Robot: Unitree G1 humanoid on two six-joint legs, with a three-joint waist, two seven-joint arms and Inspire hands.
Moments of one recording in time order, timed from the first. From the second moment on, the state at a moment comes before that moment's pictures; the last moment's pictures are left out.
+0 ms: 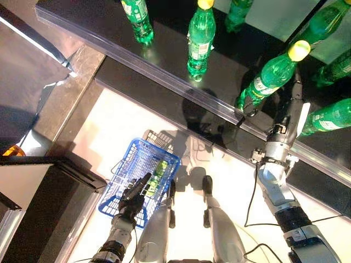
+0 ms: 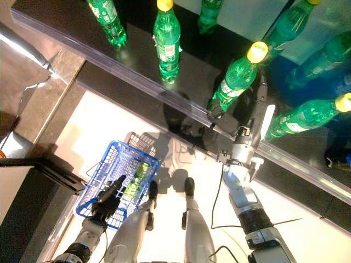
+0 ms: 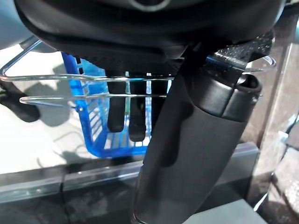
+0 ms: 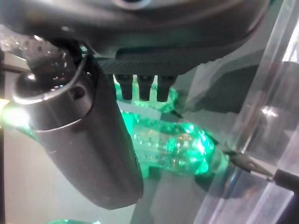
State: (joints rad) left arm -0.23 0.18 -0.08 1.00 -1.29 -0.15 -0.23; right arm -0.39 -0.44 0.20 0.29 0.15 -0.52 -0.66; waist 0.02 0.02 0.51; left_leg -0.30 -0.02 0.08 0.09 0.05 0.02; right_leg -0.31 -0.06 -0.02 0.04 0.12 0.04
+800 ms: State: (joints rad) left arm -0.25 0.20 -0.11 0.97 -1.30 -0.16 -0.23; right arm -0.58 -0.48 0.17 0.33 0.24 -0.48 -0.64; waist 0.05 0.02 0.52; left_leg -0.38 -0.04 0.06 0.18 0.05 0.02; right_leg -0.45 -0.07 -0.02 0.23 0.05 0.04
